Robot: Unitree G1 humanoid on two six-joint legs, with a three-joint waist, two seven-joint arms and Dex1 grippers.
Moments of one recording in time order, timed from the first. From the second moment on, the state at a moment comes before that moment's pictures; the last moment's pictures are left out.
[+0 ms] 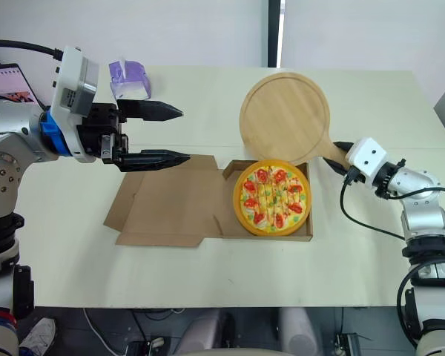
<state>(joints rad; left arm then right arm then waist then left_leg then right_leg) -0.77 0.90 0.07 -0.20 -0.66 0.76 -1.17 -0.59 -0.70 -0.03 0.53 0.04 -0.35 0.83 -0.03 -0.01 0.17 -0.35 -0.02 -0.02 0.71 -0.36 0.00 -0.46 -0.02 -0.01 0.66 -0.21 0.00</state>
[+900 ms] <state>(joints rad) -0.91 0.60 -0.06 -0.11 -0.62 0.60 -1.19 0.08 -0.78 -0.62 -0.30 0.45 0.87 0.59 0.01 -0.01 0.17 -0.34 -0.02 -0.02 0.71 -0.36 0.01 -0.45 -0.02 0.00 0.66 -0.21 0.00</state>
